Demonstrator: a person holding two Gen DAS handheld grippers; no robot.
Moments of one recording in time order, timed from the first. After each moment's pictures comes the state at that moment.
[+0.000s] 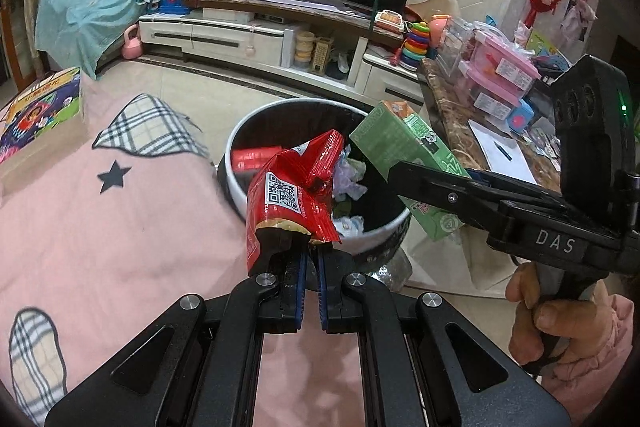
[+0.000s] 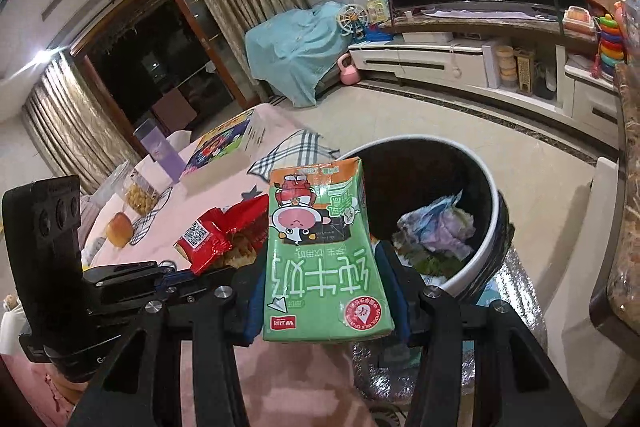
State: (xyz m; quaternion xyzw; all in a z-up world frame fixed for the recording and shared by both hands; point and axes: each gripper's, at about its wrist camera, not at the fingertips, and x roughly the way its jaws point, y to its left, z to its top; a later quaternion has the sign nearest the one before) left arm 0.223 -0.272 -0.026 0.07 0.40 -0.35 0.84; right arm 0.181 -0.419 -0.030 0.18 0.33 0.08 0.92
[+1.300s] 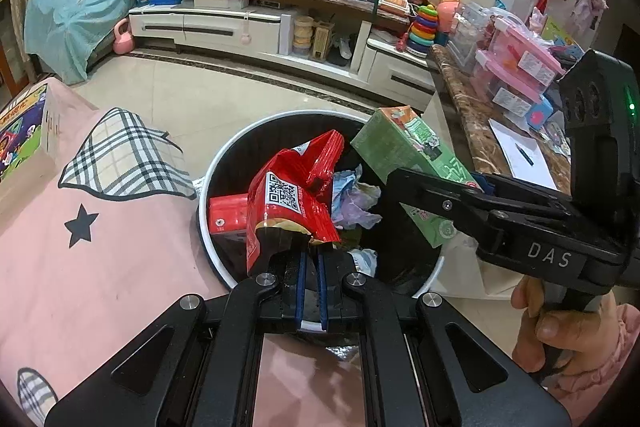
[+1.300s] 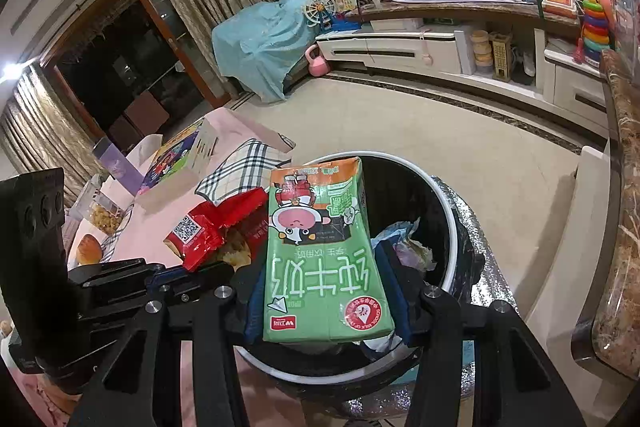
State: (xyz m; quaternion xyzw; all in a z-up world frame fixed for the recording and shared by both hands) left arm 0.274 -0.324 -0.040 0.09 0.43 -0.34 0.83; right arm 0.230 -0.460 -0.046 0.19 0.36 0.04 0.91
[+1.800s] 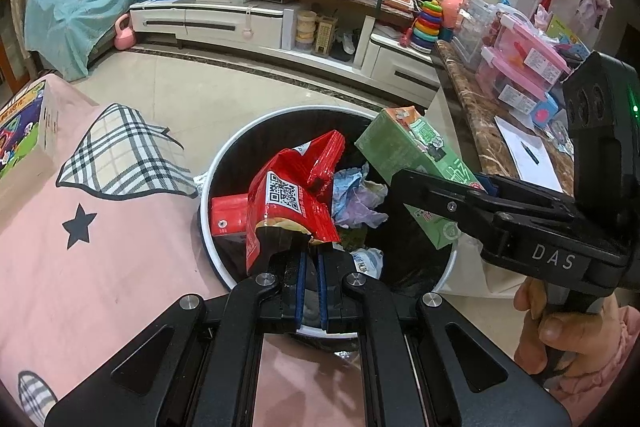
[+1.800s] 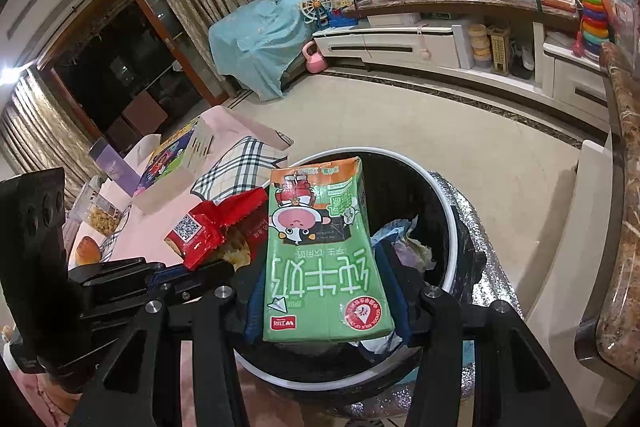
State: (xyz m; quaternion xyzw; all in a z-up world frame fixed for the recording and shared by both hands) left arm 0.281 -0.329 -0.045 0.09 0.44 -0.34 0.83; right arm 0.236 -0.462 -0.051 0.20 0.36 0.04 0.91
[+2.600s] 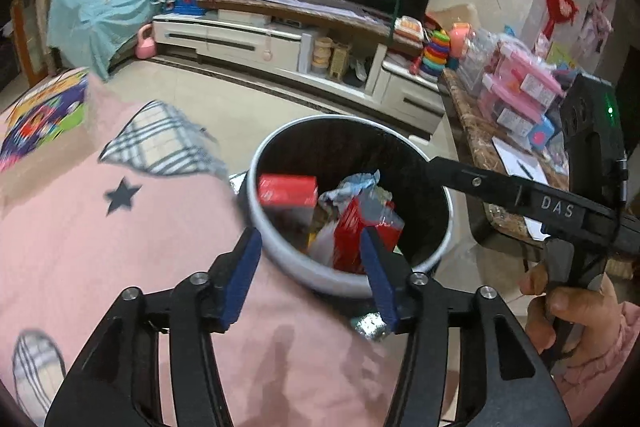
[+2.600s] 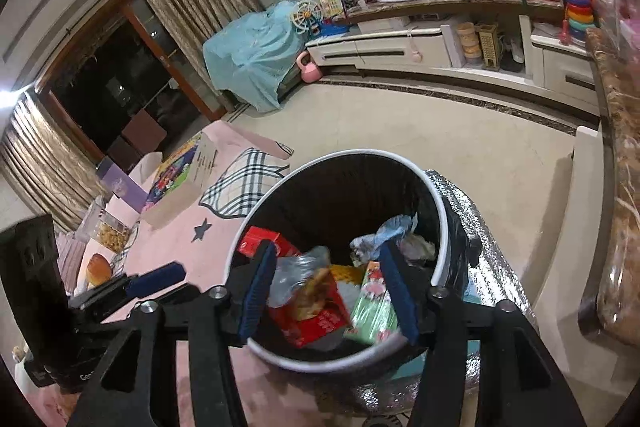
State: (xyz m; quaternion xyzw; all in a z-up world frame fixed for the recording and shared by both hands) left arm 0.247 -0.263 -0.033 0.05 0.40 -0.32 0.86; right arm 0.200 -0.454 -0.042 0.23 0.34 0.03 0.91
